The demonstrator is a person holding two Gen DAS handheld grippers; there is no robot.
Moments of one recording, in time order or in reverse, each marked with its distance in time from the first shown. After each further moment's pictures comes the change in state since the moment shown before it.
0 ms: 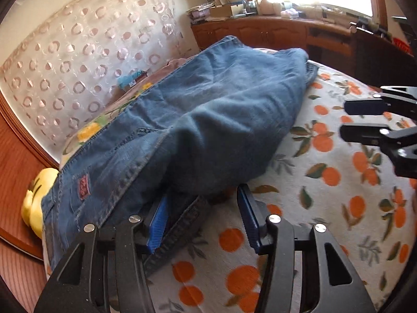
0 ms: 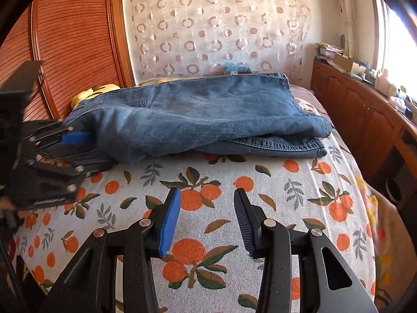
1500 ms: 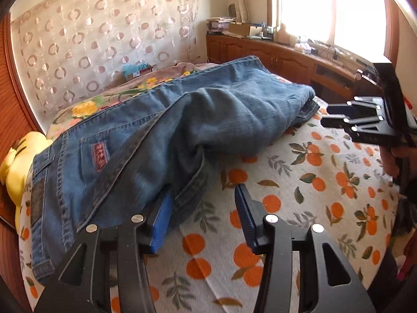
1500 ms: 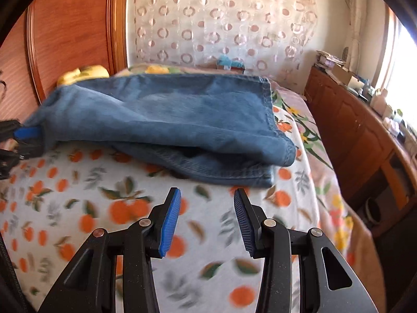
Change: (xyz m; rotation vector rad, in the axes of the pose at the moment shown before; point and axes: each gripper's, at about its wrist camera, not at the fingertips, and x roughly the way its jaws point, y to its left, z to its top) left arm -0.017 0.037 -0.025 -0.228 -0.061 -0.120; right arm 0.040 -0.052 0.035 -0.142 0.091 -0.093
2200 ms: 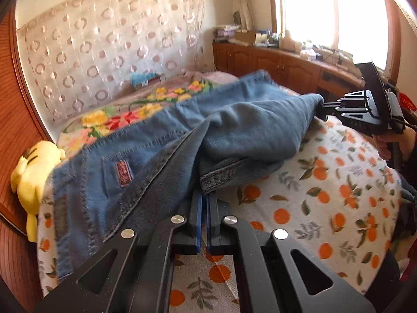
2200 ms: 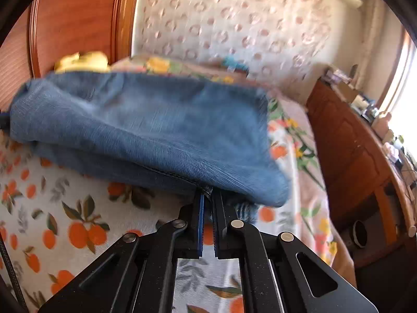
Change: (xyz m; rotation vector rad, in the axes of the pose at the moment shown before) left arm -0.038 0.013 0.010 -0.001 -0.068 0.039; right arm -0.003 -0.020 0.032 -0.076 -0.061 -0.026
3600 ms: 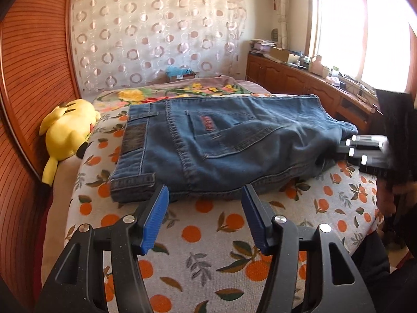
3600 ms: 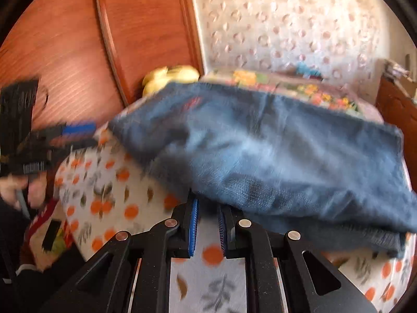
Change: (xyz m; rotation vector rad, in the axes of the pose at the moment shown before) left arm -0.083 0.066 -0.101 -0.223 -0.023 0.076; right arm -0.040 0.128 -0.028 0.070 -0.080 0.428
